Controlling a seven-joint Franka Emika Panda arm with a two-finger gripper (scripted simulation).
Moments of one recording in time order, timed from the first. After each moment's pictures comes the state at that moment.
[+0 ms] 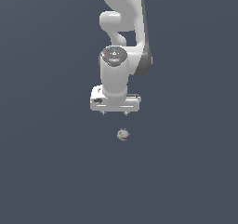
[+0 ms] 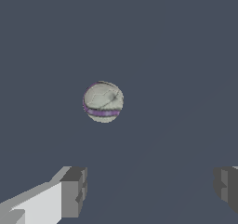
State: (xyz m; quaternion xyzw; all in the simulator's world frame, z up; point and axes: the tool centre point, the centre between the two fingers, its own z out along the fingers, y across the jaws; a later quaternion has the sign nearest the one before) arm -0.011 -0.018 0.152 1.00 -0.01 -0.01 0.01
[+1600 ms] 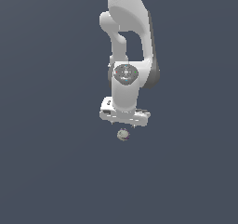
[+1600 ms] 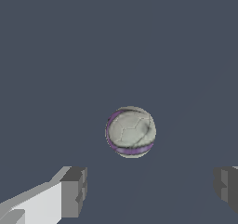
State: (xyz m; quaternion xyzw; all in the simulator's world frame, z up) arm 0.024 0.019 0.115 1.00 -0.09 0.00 0.00
